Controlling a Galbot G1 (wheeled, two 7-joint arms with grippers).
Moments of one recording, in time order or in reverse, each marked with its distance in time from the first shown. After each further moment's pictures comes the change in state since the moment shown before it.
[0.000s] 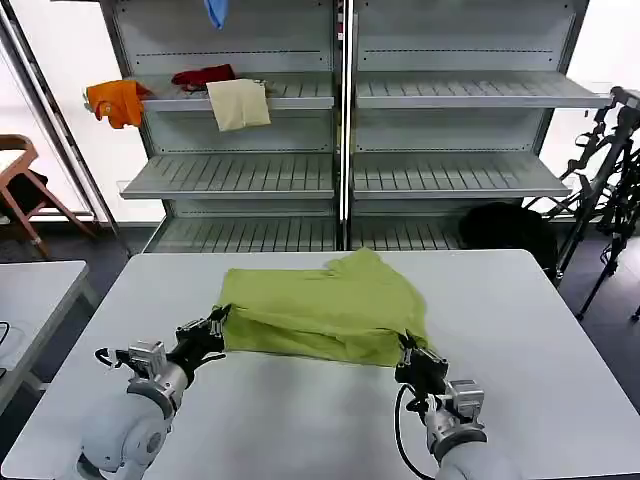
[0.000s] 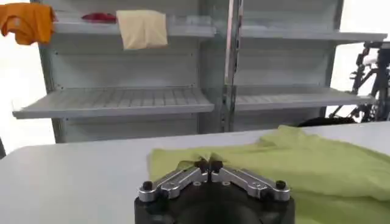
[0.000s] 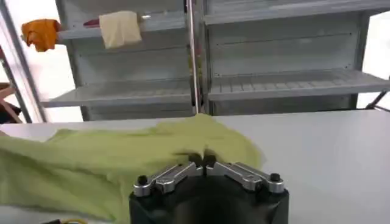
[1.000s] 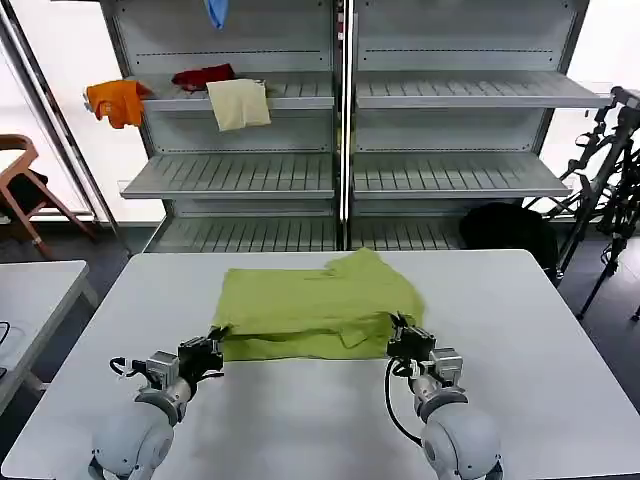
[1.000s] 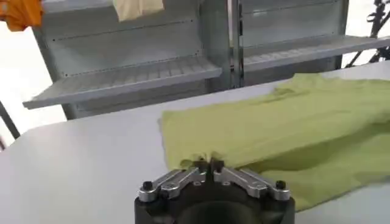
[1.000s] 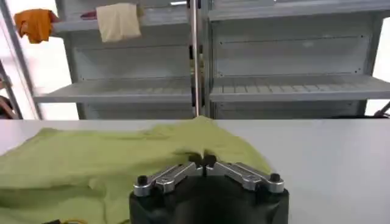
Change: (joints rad) left arm 0.001 0.001 0.028 0.097 0.155 -0.002 0.056; right arm 0.133 0.013 -0.019 -0.148 -0.022 0.002 -0.011
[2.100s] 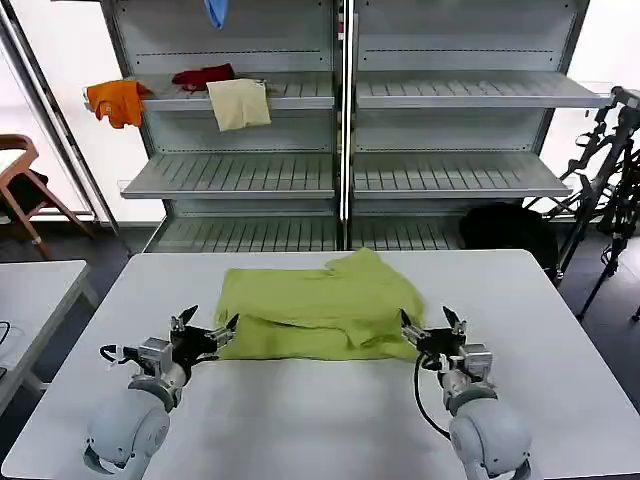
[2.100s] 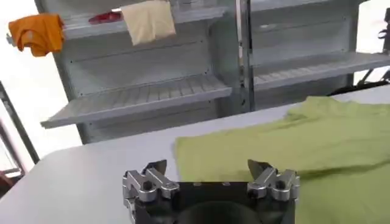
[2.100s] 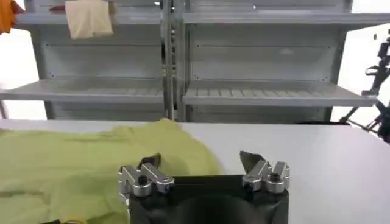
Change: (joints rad) left arm -0.003 -0.006 -0.034 -0.044 -0.014 -0.002 -0.026; right arm -0.082 -0.035 0.191 0.059 0.030 0.003 -0.048
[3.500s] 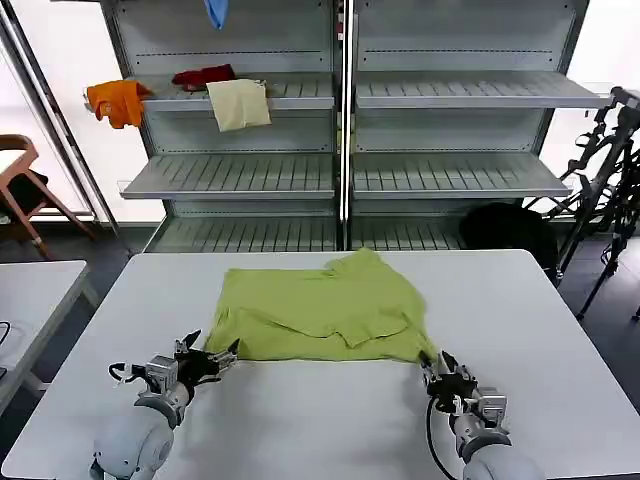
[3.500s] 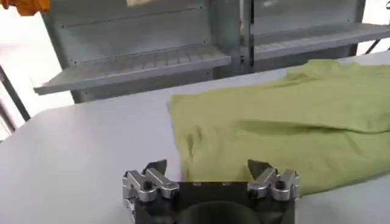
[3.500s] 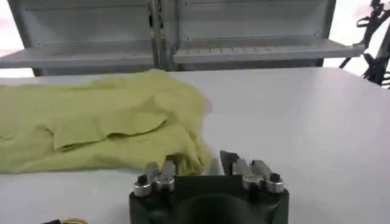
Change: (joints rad) left arm 0.033 0.001 0.023 0.076 -0.006 0.001 0.000; right arm -0.146 0.020 -0.014 -0.011 -0.028 0.001 -0.020
